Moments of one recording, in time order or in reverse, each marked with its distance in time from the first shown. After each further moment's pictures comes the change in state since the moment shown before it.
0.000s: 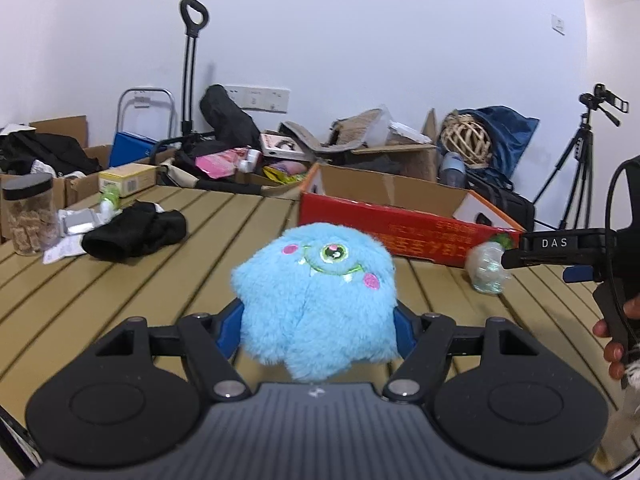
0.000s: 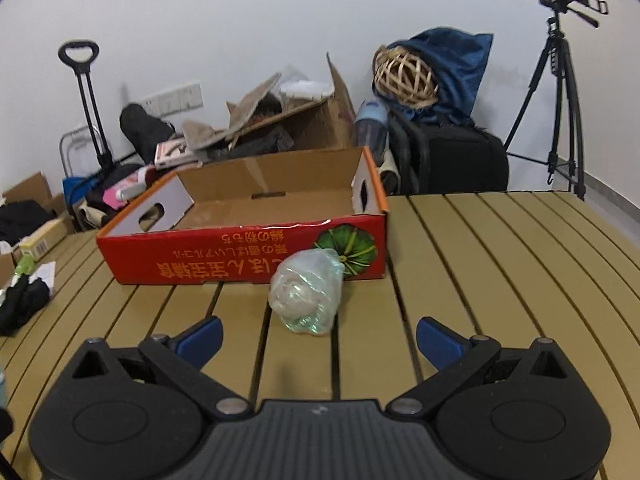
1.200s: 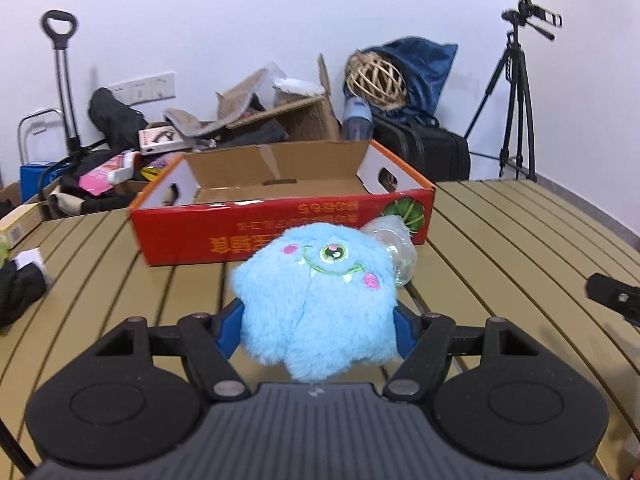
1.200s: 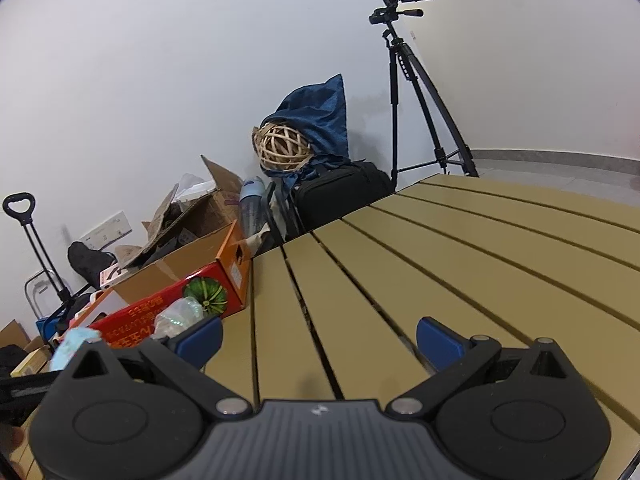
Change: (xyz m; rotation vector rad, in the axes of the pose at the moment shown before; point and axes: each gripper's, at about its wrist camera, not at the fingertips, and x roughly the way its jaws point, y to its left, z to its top) left arm 0.068 -0.128 0.021 0.220 0.125 -0.155; right arm -0.080 -0.131 -0.092 0.363 -0.283 -0.073
